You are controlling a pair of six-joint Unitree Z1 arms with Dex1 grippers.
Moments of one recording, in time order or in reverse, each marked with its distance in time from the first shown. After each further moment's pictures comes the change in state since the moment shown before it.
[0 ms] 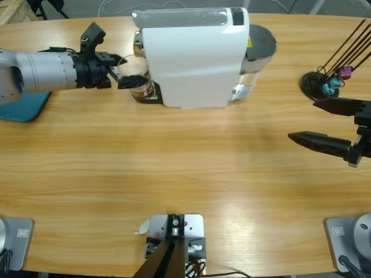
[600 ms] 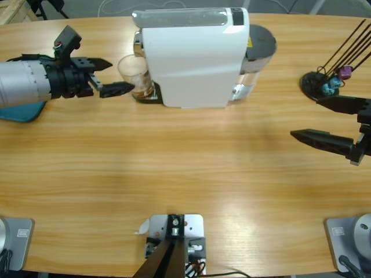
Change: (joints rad) arm 0 -0.009 -0.157 0.112 0.023 0.032 0.000; arm 1 0.000 -0.012 0.000 0.000 -0.012 0.000
